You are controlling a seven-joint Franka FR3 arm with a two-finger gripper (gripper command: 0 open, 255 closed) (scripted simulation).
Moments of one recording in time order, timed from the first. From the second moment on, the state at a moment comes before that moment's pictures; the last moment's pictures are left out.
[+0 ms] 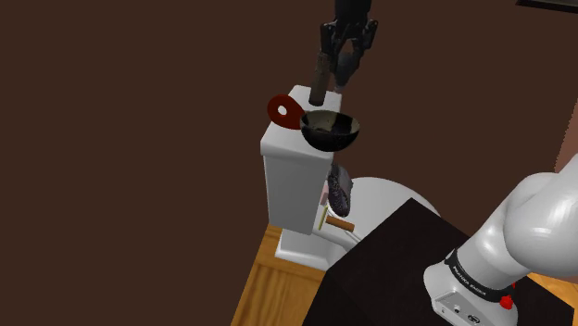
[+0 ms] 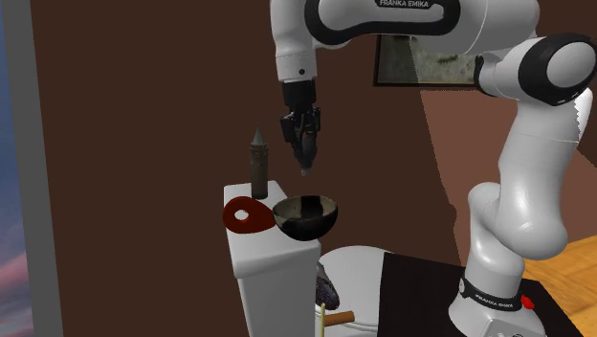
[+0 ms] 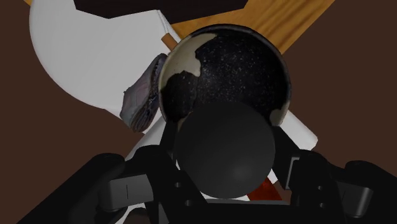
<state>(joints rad) 0.10 -0.11 0.11 -1.64 -0.05 1.43 0.44</state>
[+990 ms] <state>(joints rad) 0.10 -0.14 0.11 -1.87 -0.05 1.63 0.45</state>
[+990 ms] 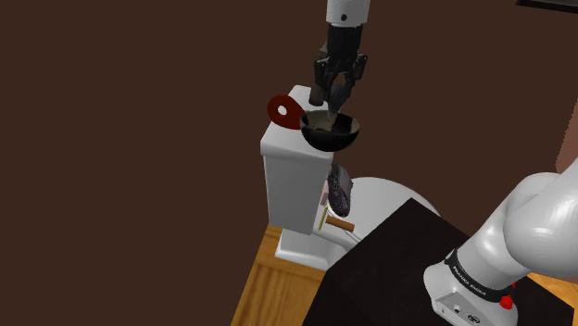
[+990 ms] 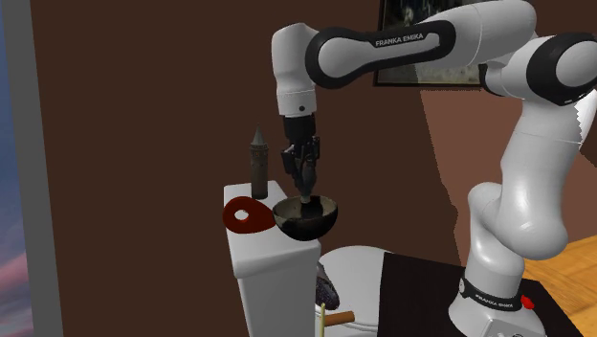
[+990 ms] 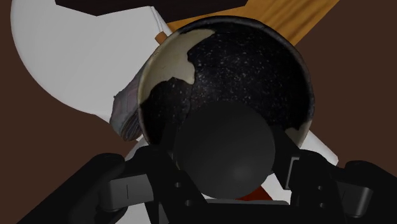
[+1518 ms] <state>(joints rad) 0.10 -0.14 0.11 -1.88 -0.04 1.63 0.45</state>
